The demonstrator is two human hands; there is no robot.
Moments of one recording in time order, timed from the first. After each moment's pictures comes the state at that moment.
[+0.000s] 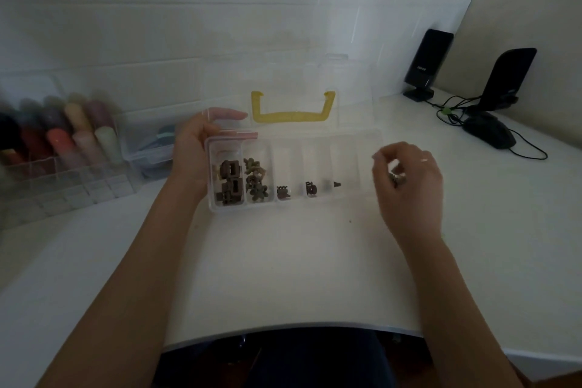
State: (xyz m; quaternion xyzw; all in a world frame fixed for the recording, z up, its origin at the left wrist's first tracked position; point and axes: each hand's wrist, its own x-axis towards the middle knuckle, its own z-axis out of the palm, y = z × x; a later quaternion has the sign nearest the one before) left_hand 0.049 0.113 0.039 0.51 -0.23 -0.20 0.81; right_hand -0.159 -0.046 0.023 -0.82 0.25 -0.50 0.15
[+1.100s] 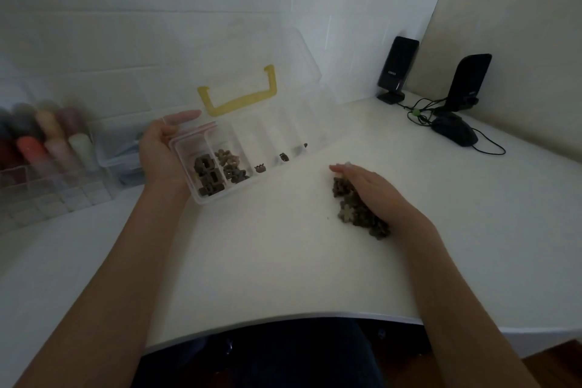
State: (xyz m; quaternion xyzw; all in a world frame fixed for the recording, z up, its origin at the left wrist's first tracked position) left_hand 0.044 0.112 0.046 0.38 -0.09 -0.18 0.90; right_hand -0.163 -0.087 0.011 -0.88 0.29 -0.13 0.36
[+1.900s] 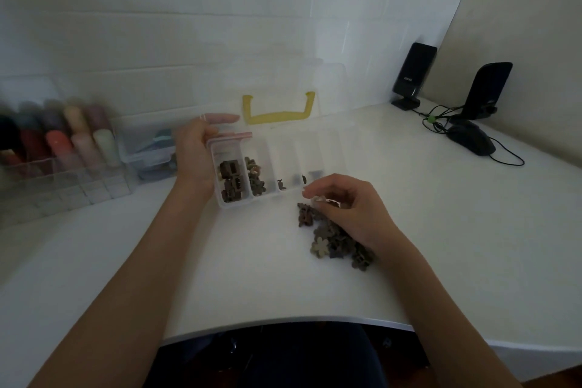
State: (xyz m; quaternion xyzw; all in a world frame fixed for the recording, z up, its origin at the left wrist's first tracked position) left_hand 0.058 0.099 0.028 0.48 -0.17 -0.16 0.85; right_hand -0.149 -0.033 0.007 -0.82 0.10 -0.26 0.50
